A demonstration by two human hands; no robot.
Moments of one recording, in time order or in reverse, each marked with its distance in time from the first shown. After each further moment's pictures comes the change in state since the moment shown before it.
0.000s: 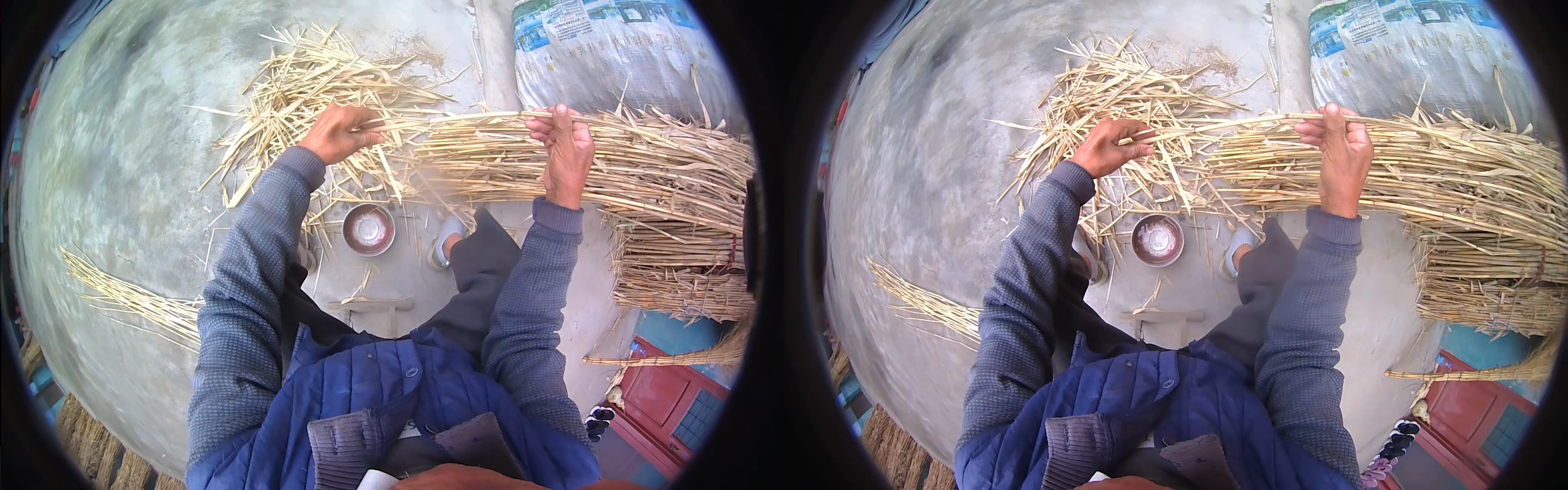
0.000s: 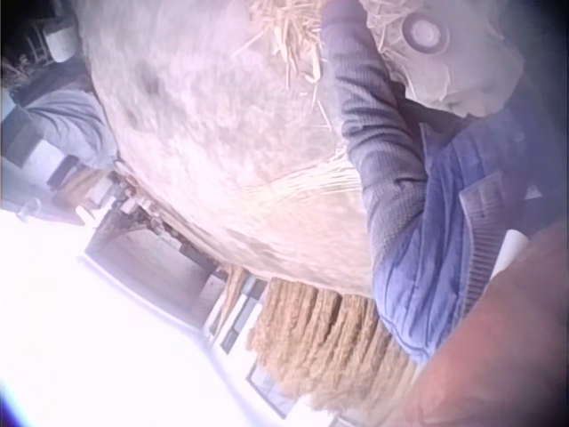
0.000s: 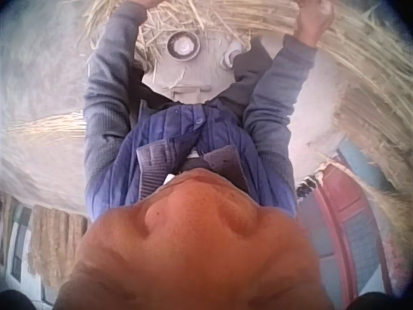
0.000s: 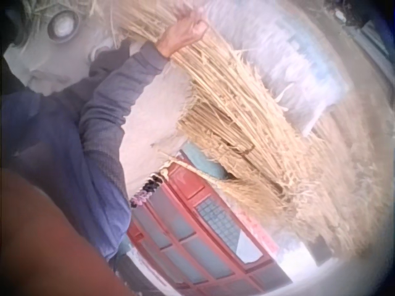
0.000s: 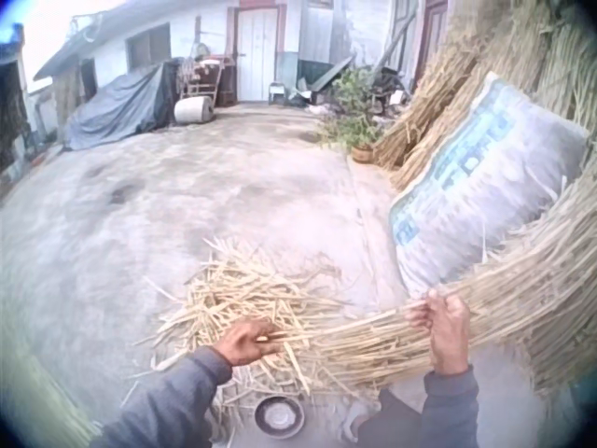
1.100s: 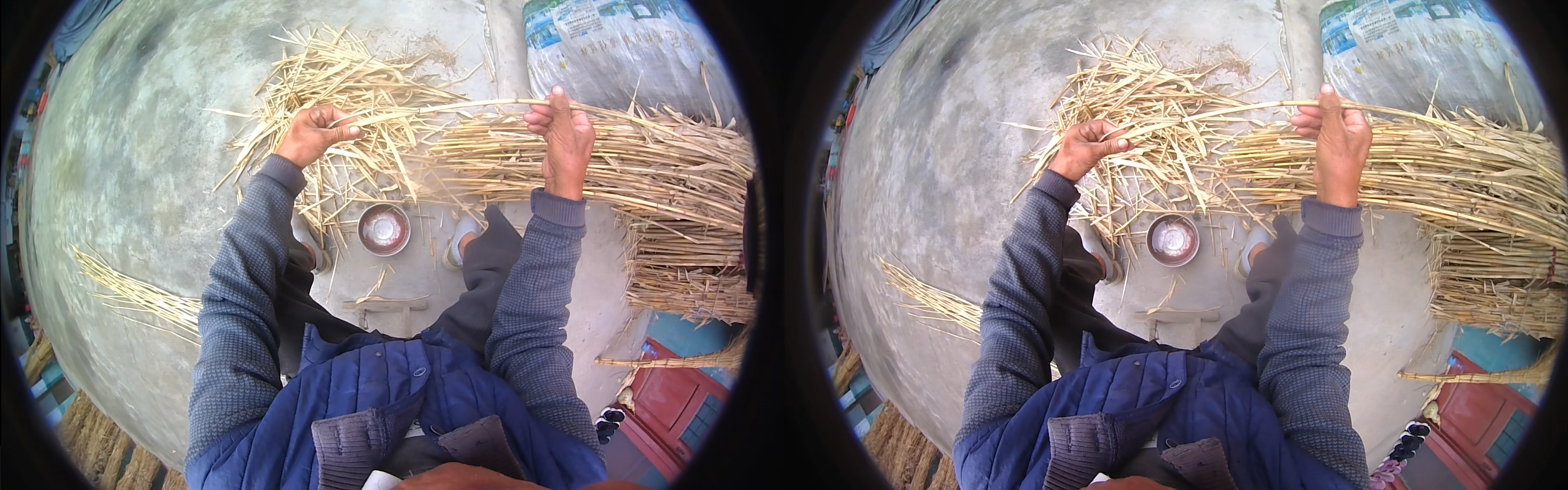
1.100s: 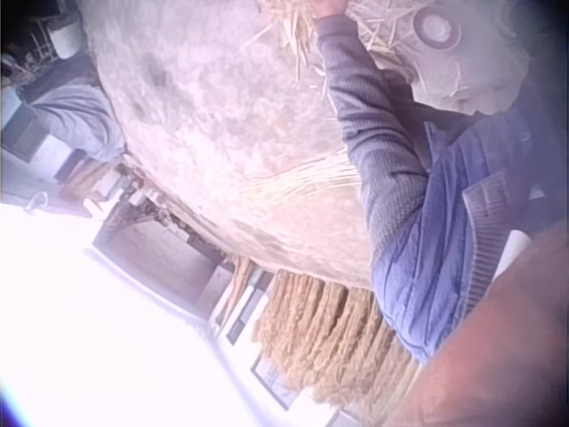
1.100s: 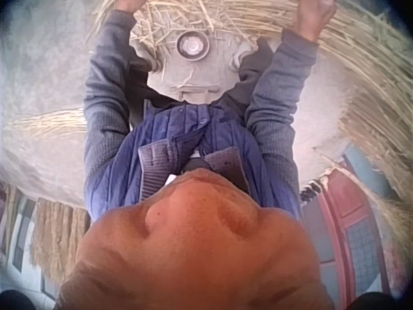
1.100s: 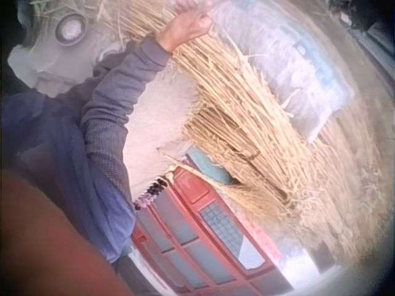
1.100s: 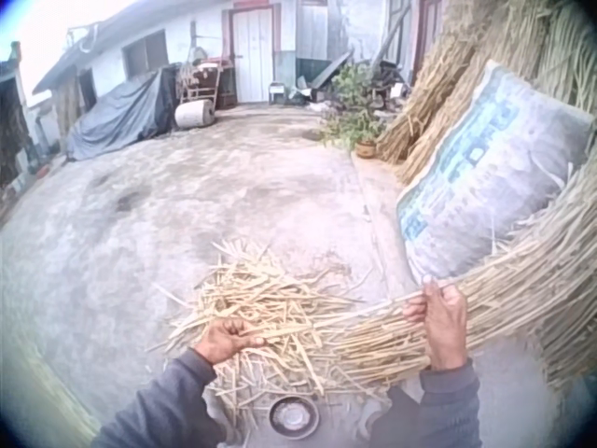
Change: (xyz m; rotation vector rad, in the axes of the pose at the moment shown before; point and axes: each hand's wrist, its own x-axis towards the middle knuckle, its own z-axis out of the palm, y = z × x) left_hand -0.029 -0.026 -0.033 -0.591 0.100 -0.331; right_hand 0.001 -0.009 0.038 -0.040 0.084 0.082
